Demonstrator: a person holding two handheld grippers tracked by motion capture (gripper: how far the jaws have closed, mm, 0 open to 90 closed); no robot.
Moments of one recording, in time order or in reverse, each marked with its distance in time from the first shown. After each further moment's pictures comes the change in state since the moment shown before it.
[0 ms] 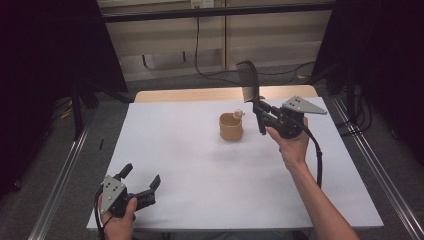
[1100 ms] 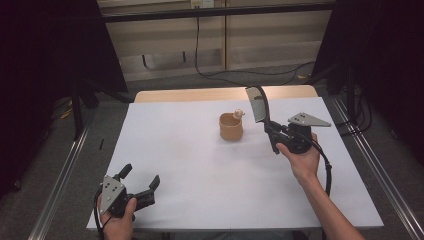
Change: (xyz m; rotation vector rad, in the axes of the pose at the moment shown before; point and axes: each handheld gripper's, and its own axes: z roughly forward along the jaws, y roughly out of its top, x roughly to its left) left arm 0.000 0.000 -0.001 0.002 0.002 -0.005; right arm -0.013 -0.041 -0.028 0.209 -0.089 0.026
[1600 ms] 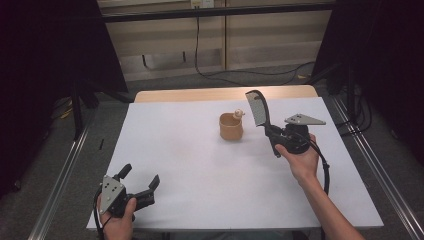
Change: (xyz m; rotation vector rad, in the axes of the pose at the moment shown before) left arm 0.001 0.000 -0.001 0.001 0.002 0.003; right arm -0.003 -0.006 0.008 0.107 -0.041 0.023
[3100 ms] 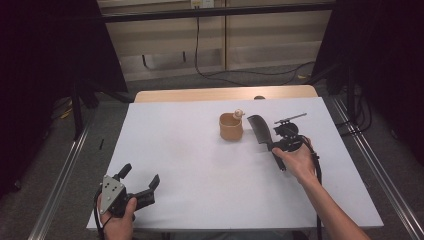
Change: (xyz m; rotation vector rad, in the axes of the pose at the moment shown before) left arm -0.001 0.000 0.001 -0.004 0.008 0.002; right arm -0.008 -0.006 0.030 0.503 -0.109 0.135
